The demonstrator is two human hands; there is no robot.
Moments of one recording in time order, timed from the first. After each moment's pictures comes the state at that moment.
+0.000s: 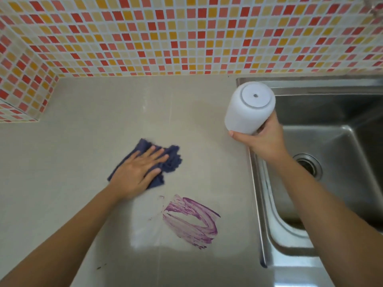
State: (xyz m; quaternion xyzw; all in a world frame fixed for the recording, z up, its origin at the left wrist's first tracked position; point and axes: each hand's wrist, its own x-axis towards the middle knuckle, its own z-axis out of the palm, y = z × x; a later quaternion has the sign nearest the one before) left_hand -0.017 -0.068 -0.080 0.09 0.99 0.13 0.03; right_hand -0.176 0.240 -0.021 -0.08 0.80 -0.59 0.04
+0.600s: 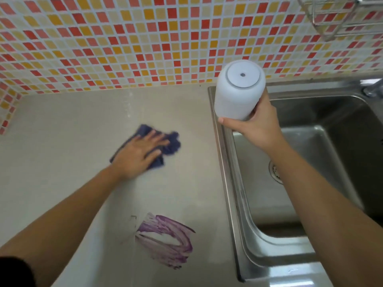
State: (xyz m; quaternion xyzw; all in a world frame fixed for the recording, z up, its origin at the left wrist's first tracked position) left_hand -0.128 -0.038 -0.086 0.17 0.98 0.13 0.00; right_hand -0.221 0.275 0.018 -0.12 0.83 -0.55 0.00
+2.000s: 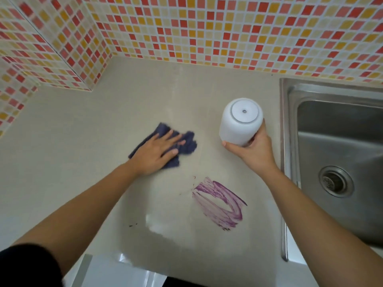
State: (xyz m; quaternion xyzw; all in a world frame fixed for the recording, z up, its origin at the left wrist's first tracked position) left_hand 0.016 -0.100 -0.071 0.03 0.98 0.18 0.08; right_hand -0.113 0.168 -0.040 -0.15 0.80 -0.57 0.13
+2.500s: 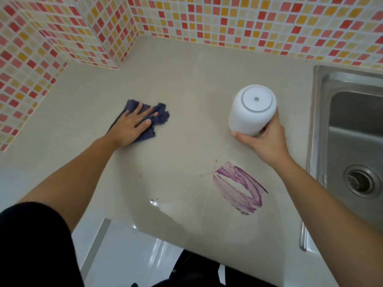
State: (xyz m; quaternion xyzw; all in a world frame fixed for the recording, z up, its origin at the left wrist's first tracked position) left_hand 0.073 -0.193 -0.065 -0.19 0.95 0.21 0.08; right_hand -0.094 0.146 -0.040 -0.20 0.79 -0.57 0.15
